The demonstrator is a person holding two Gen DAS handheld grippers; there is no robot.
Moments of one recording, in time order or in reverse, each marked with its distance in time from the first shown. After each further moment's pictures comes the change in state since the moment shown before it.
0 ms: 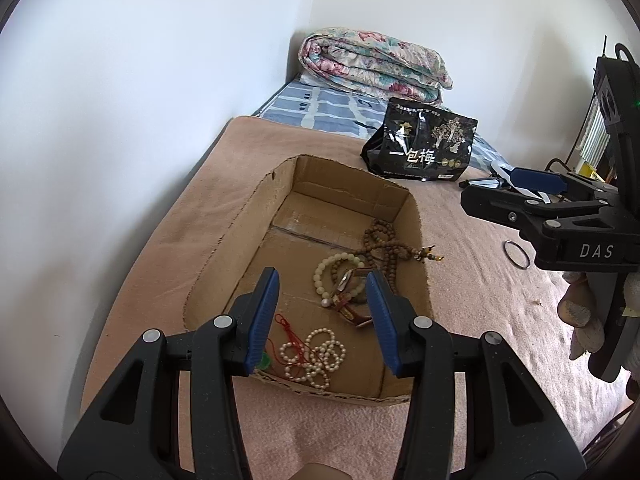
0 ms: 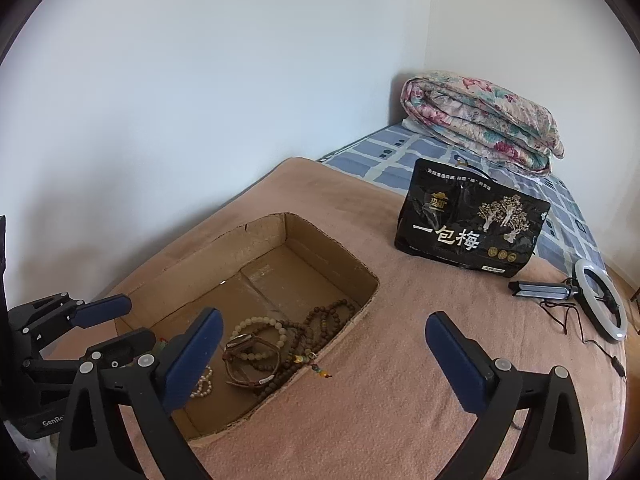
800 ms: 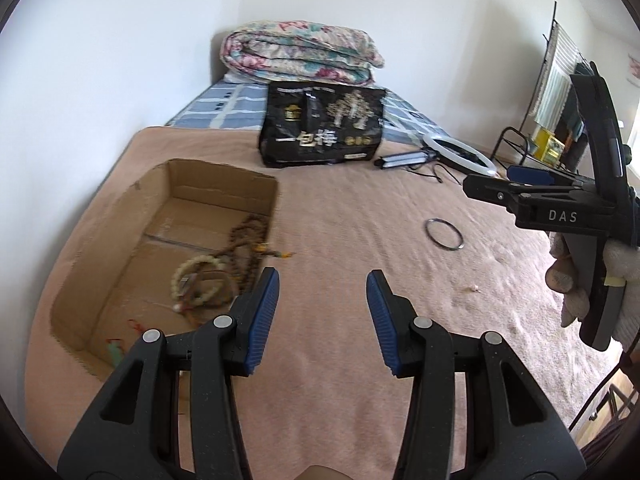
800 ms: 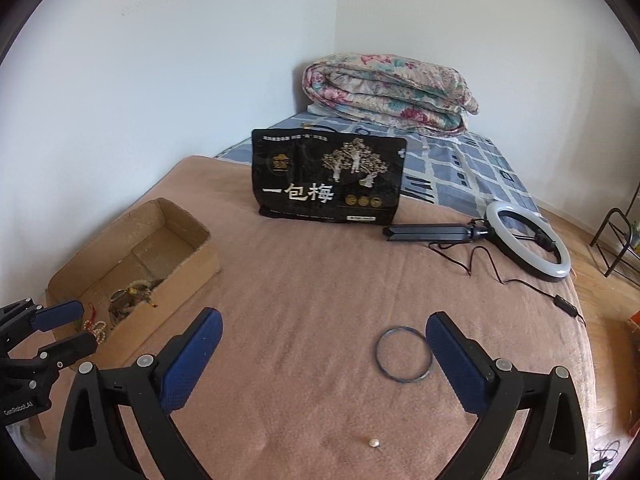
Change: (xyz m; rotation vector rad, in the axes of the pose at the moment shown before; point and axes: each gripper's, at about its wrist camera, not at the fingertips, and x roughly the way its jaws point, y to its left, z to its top) left arm 0.022 -0.125 -0.005 0.132 0.034 -0.154; right arm -0.052 -0.153 -0.066 0.157 0.011 -0.180
